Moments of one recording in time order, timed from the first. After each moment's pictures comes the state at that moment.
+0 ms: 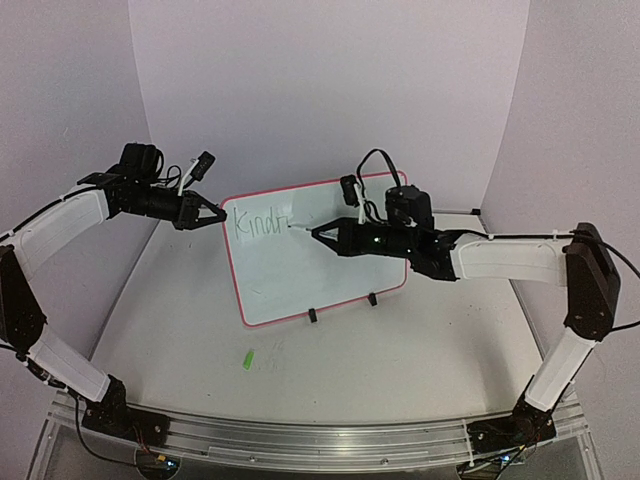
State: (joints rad) left arm -0.25 1.44 1.31 -0.58 0.83 0.21; right arm 0.77 1.72 1.18 0.30 -0.34 0.49
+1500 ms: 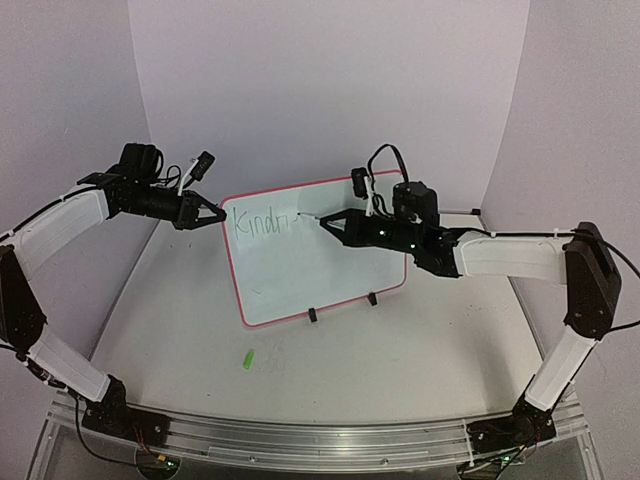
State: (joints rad) left arm -0.25 1.44 1.31 -0.58 0.83 0.21; right arm 0.73 1.72 1.18 0.35 -0.30 0.50
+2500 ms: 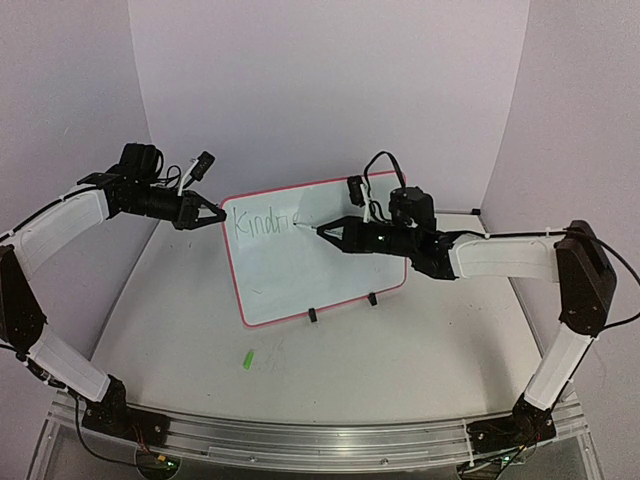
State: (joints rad) left arm -0.25 1.44 1.31 -0.58 0.83 0.21; right arm 0.72 1.75 1.17 0.37 -0.38 0.54
